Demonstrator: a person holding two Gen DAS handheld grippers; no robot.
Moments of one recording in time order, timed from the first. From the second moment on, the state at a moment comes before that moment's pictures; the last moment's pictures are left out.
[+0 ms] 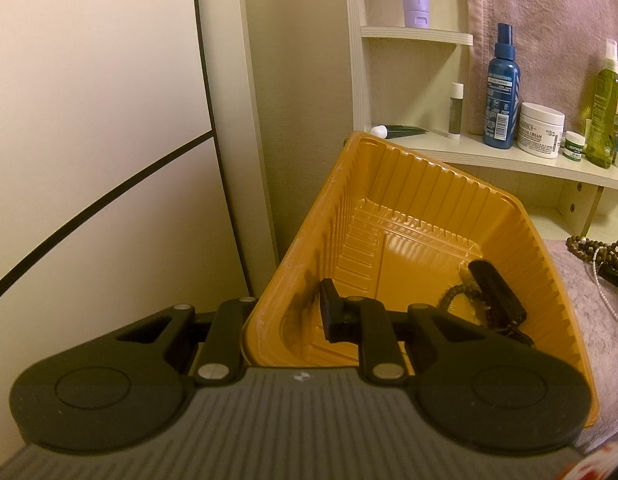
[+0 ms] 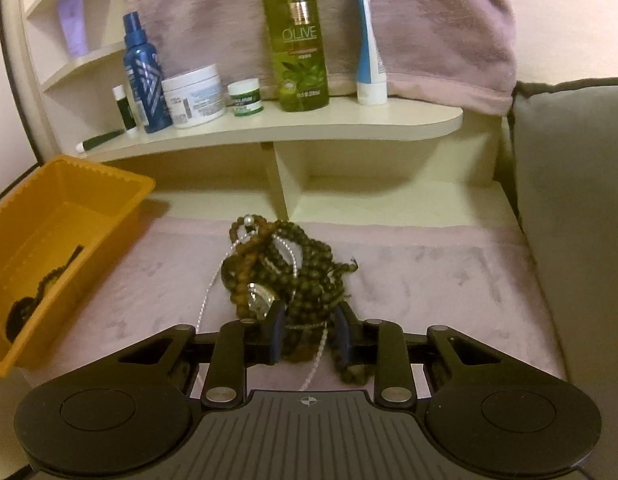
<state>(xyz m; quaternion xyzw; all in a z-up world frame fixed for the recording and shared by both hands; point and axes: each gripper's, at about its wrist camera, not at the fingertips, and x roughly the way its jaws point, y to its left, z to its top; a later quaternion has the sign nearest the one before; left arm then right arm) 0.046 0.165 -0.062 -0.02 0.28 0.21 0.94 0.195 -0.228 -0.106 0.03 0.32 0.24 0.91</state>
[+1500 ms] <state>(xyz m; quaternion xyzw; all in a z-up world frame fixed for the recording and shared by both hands) 0.044 0.165 -0.061 -0.03 0.28 0.21 0.94 0.176 -0.242 0.042 0.12 0.16 0.32 0.93</state>
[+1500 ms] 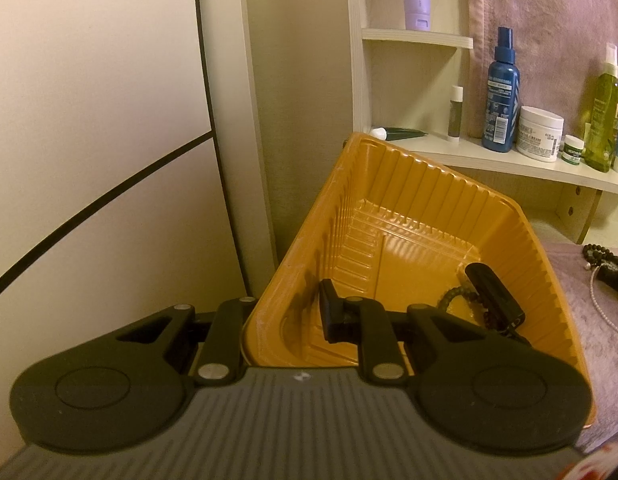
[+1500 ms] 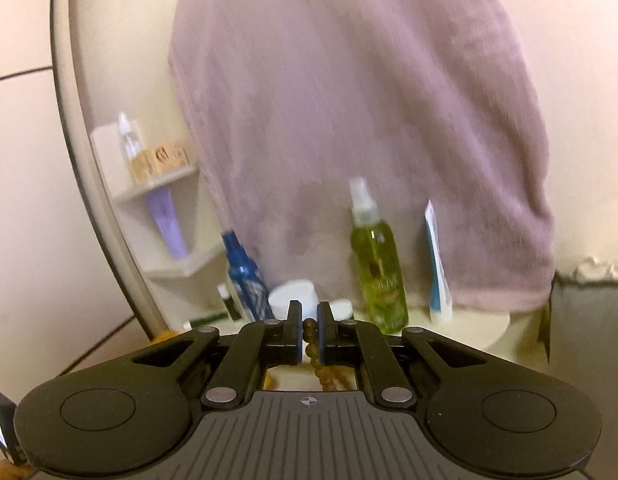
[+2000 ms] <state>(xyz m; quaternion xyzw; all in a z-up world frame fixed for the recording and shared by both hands) 0.043 0.166 -0.060 -0.03 0.27 0.21 0.94 0.181 -0.260 0.059 0.12 0.15 0.21 0.96</state>
